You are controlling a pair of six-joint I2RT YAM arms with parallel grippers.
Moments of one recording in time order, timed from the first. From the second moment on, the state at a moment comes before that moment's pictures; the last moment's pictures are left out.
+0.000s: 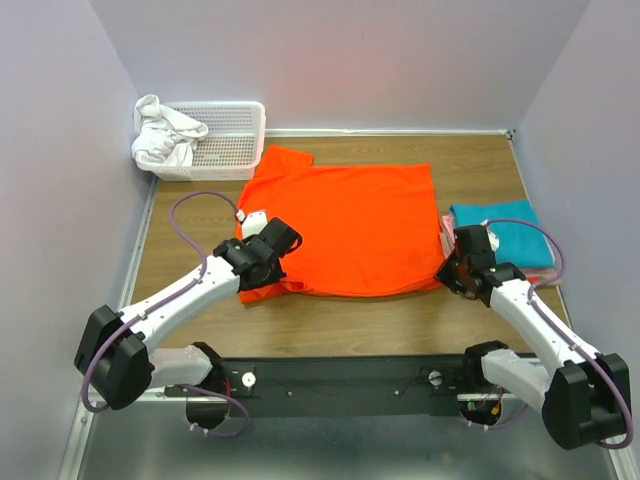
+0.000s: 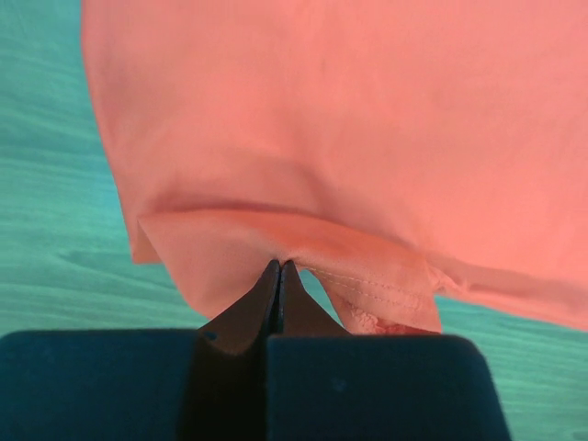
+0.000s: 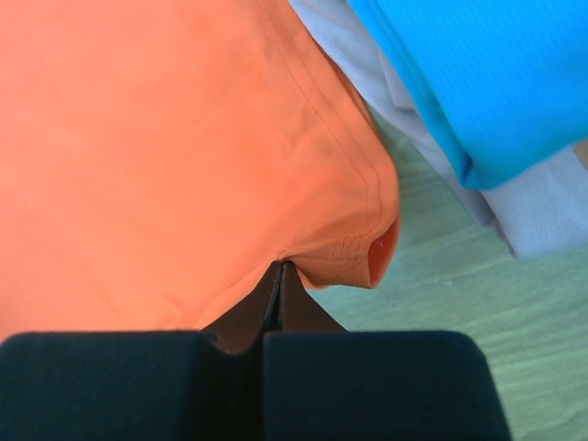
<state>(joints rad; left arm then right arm) -0.72 1.22 0.88 -0.81 -0.40 -0.92 0.22 0.99 0.56 -0.53 0.14 0.79</state>
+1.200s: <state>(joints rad) -0.58 1.64 1.25 -0.68 -0.59 -0.66 0.22 1.33 0.78 -0.32 0.22 0.68</state>
